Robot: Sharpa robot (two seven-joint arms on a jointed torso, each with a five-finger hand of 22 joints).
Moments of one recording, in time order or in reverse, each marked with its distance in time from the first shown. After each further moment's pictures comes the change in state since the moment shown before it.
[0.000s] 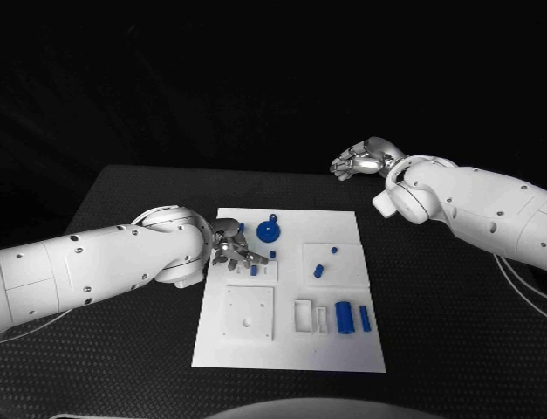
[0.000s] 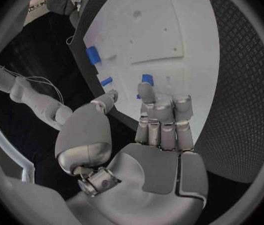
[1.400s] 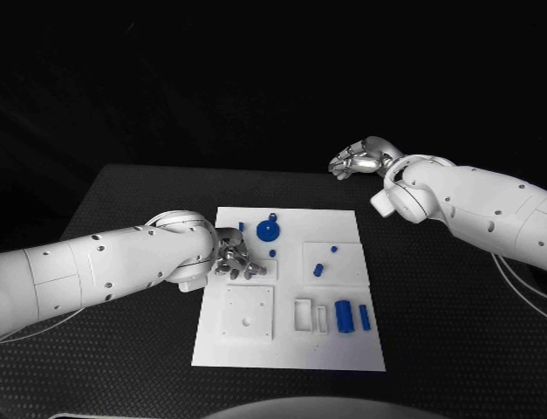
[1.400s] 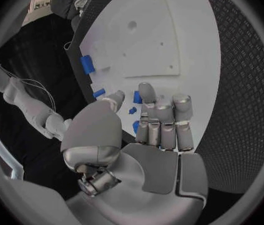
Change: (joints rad) left arm -0.017 0.070 -0.024 -0.090 0.055 0.080 -0.029; left_hand 0.196 0.171 -0.201 0.098 0.005 0.010 -0.006 0.003 0.015 -0.016 0.000 -0.006 0.029 -0.020 0.002 0.000 0.025 0.000 -0.024 0.010 0.005 0.023; right arm -0.001 0.005 0.000 0.000 0.001 0.000 0.000; right_hand 0.000 0.000 -0.003 0.003 0.000 -0.003 0.003 0.000 -0.001 0.000 0.000 0.000 0.000 -0.004 0.003 0.000 0.000 0.000 0.000 0.000 -0.004 0.002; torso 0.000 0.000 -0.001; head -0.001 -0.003
